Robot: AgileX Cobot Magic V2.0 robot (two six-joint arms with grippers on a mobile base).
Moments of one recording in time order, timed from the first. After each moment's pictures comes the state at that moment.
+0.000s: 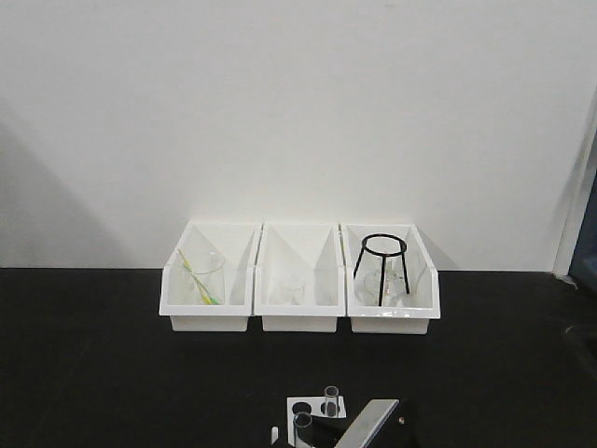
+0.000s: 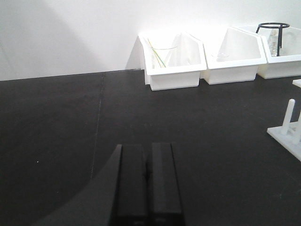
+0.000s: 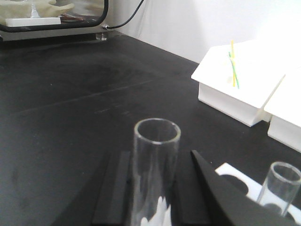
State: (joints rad) left arm -0.11 -0.02 0.03 0.18 0.21 -0.15; right arm 0.56 1.74 -0.57 -0.37 -0.96 0.08
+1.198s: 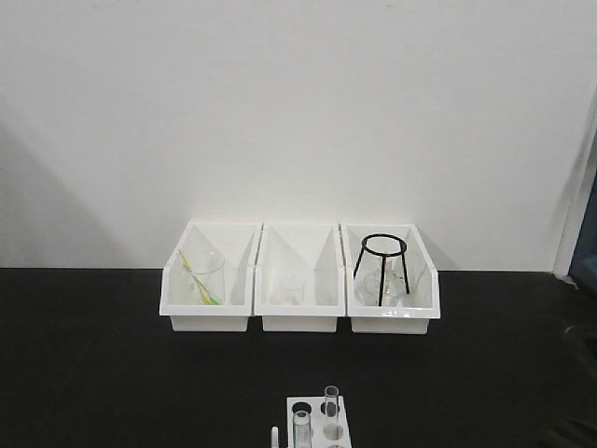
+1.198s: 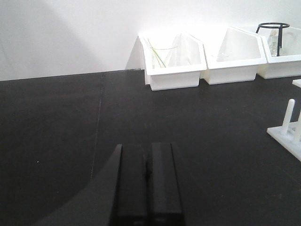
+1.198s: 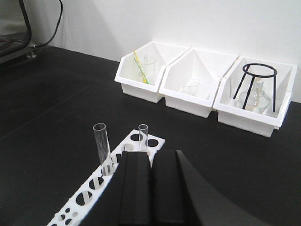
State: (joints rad) left arm -0.11 -0.02 0.03 0.18 0.21 -0.15; right arm 0.56 0.54 -0.56 -0.09 0.34 0.10
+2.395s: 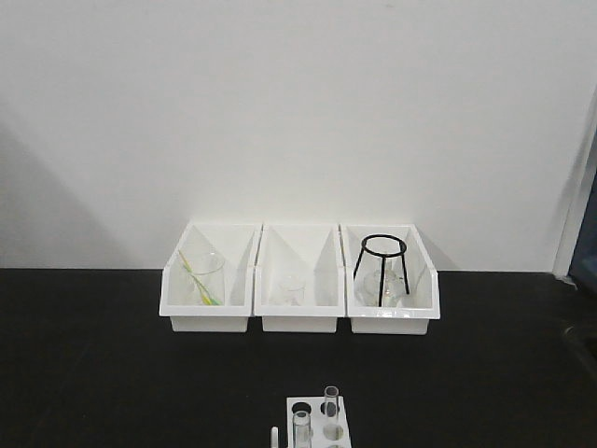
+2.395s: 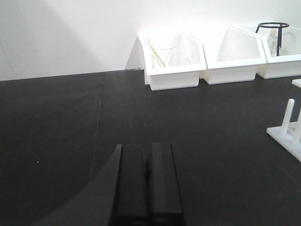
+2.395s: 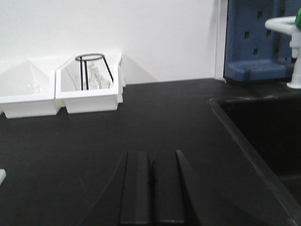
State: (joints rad) left arm -0.11 -0.02 0.03 0.18 0.21 -0.15; right arm -0.06 -0.01 0.03 -0.05 0.17 0.08
